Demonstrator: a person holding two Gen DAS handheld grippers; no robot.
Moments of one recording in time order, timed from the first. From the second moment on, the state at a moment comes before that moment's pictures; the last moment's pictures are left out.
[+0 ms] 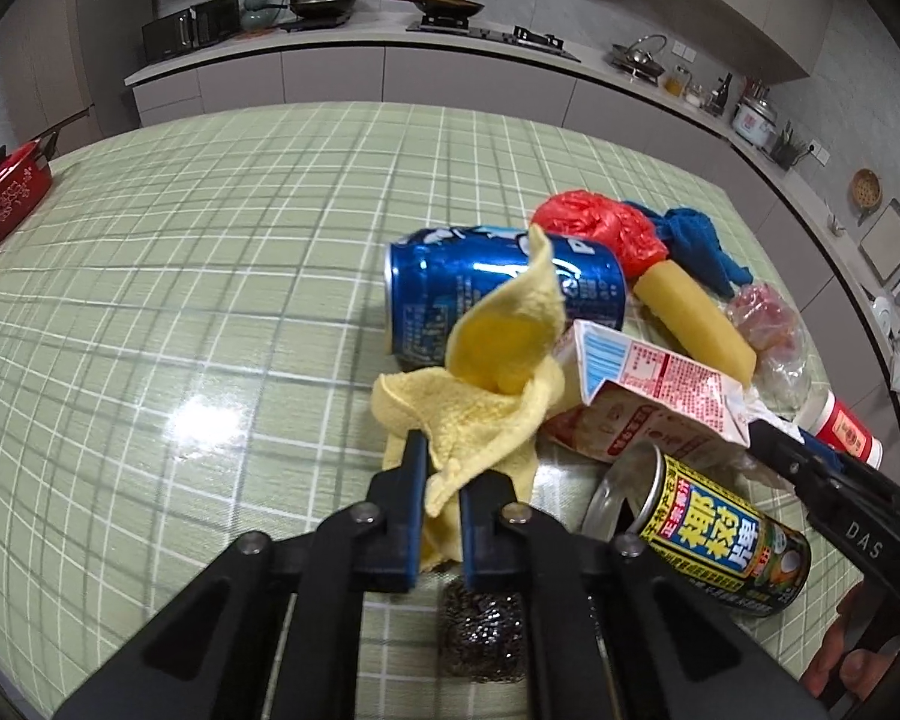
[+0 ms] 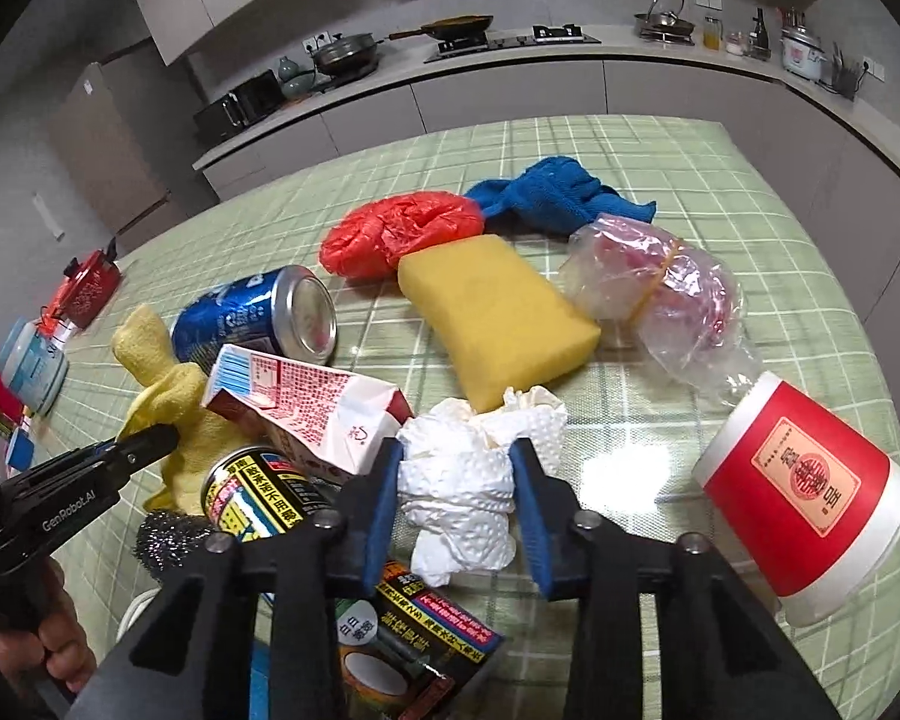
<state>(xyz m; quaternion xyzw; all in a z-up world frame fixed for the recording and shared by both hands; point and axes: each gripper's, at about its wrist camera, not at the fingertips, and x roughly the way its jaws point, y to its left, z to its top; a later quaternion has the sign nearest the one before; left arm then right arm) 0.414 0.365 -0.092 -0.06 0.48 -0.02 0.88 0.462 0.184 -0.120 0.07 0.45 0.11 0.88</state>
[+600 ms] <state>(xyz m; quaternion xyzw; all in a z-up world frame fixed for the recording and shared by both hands) 0.392 0.368 -0.062 -0.07 0.43 -0.02 0.90 0.425 0.167 -0.071 0.10 0.39 0.11 0.91</state>
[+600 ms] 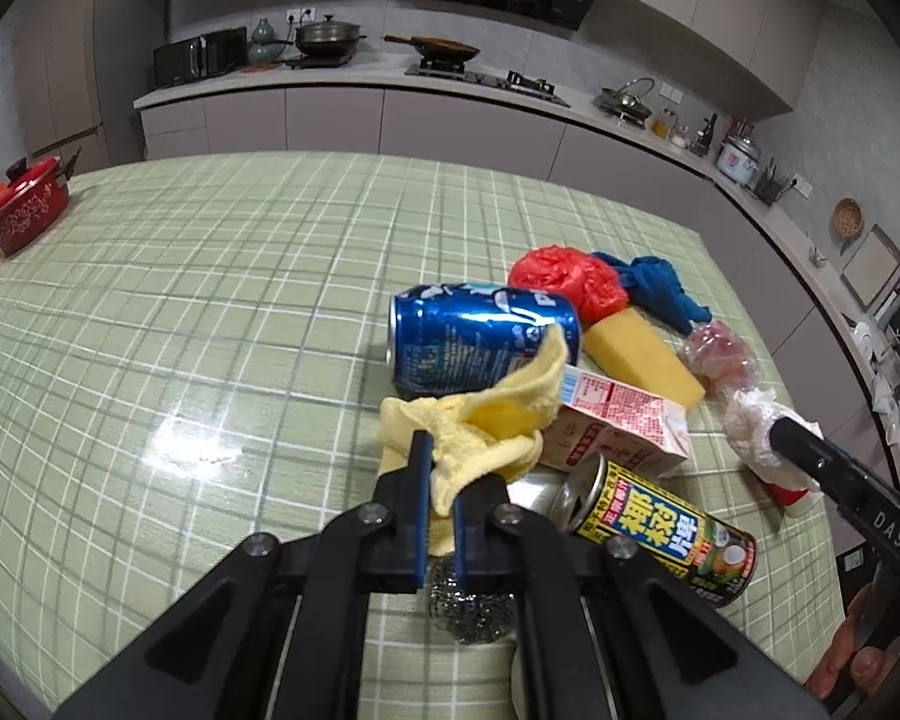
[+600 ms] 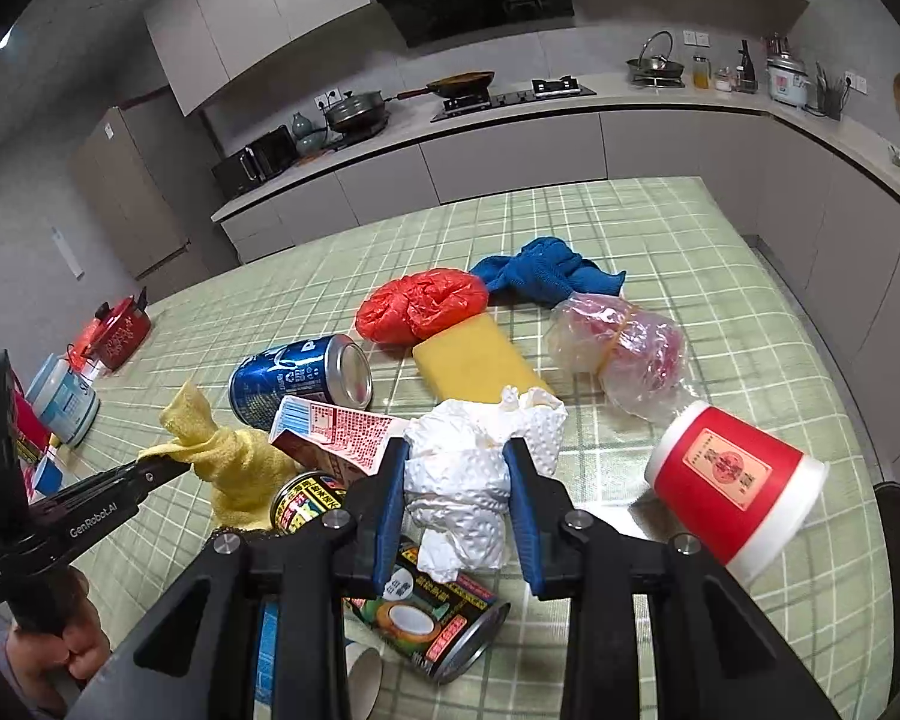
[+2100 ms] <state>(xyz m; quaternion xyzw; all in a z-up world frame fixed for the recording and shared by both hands) 0.343 -0.090 -0.077 -0.05 0.45 -0.23 0.86 0.299 -0.300 -0.110 0.16 0.41 -0.04 0.90</state>
